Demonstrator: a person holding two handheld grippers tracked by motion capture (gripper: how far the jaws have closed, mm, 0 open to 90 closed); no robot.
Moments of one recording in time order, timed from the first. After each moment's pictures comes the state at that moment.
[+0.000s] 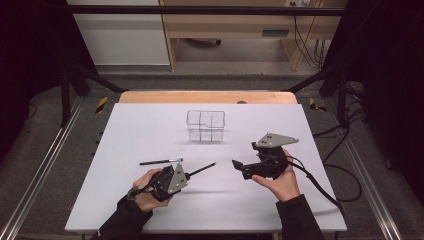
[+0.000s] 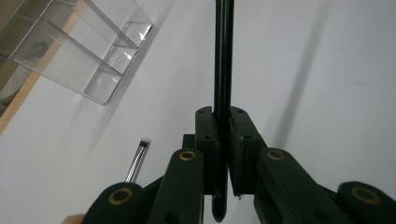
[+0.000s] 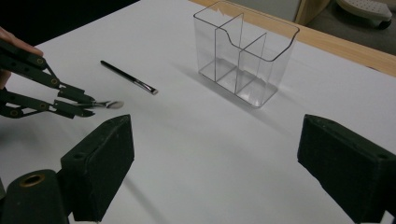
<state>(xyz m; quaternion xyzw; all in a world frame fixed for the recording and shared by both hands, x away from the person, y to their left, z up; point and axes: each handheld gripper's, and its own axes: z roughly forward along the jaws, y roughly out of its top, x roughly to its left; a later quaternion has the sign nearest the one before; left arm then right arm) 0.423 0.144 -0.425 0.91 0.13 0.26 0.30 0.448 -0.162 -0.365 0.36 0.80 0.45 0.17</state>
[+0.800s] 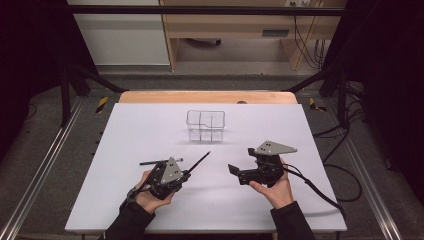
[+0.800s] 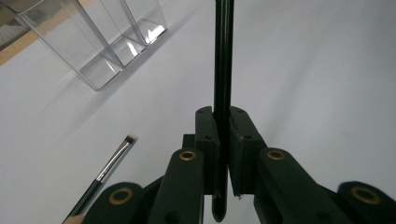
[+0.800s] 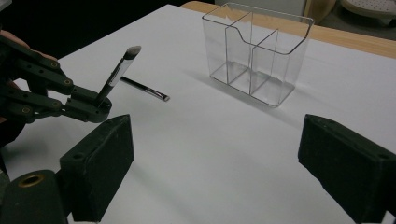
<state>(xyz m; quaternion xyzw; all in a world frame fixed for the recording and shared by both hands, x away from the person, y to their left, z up) 0.426 0.150 -0.426 0.87 0.24 0.21 0.37 0.439 -0.156 -0.388 0.37 0.77 0.49 0.15</state>
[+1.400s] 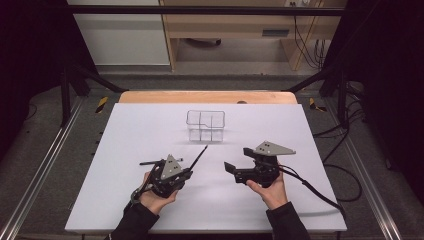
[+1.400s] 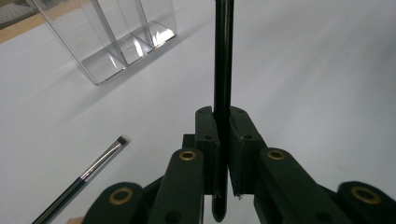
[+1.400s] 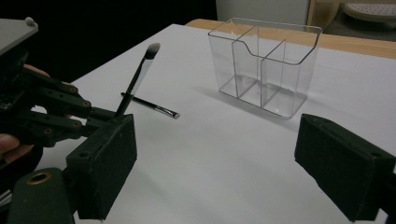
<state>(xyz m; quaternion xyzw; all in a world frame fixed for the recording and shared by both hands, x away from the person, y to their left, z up) 0.430 0.145 -0.429 0.84 0.30 0.20 0.41 0.440 -0.149 -0.393 0.39 0.74 0.53 0.14</state>
